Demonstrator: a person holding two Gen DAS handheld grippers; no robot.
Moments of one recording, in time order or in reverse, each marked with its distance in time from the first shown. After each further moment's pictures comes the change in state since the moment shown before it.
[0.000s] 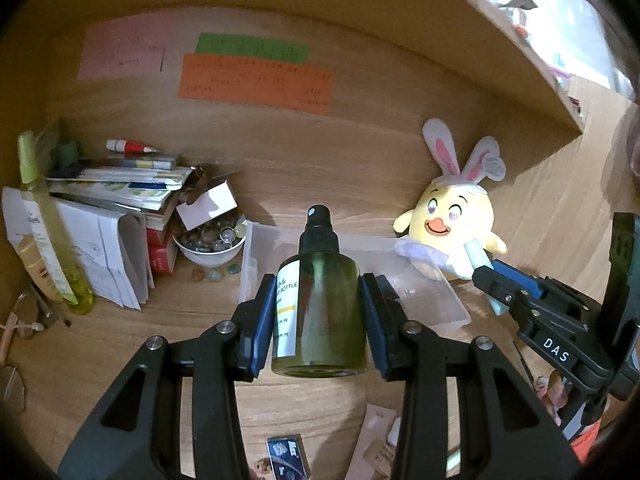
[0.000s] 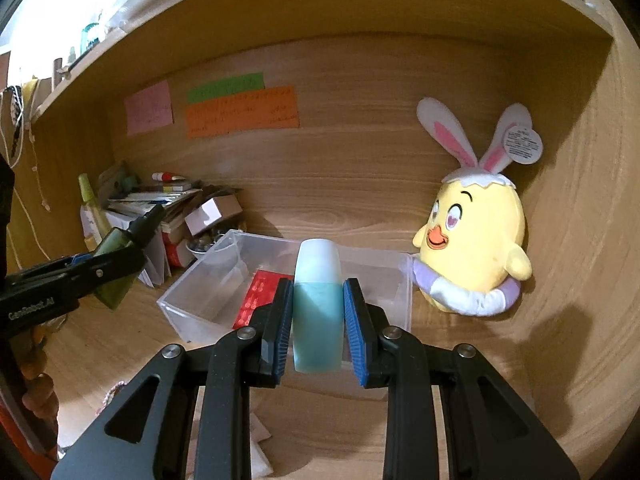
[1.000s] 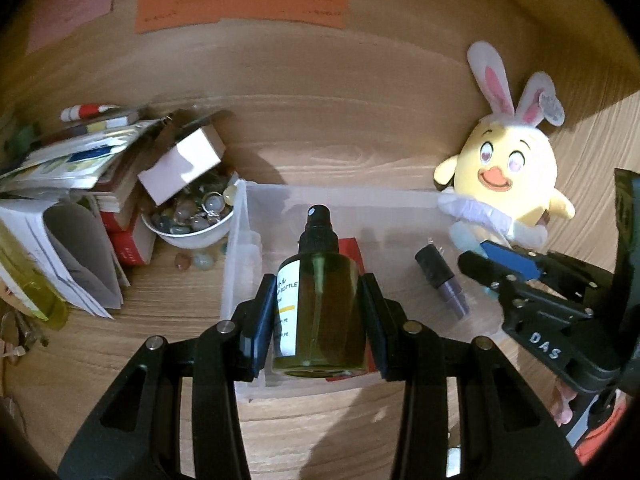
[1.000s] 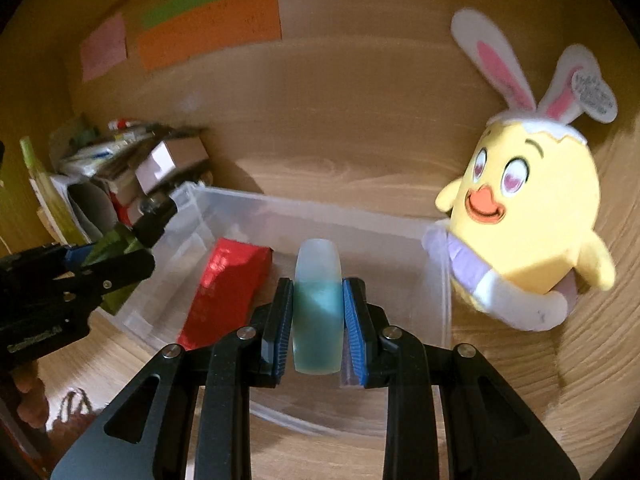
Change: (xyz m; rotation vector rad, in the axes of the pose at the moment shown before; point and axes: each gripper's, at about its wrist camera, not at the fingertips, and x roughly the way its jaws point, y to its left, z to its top) left arm 0.102 0.006 -0.002 0.066 0.198 0.072; right arm 0.114 -0.011 -0.006 -0.014 0.217 -0.013
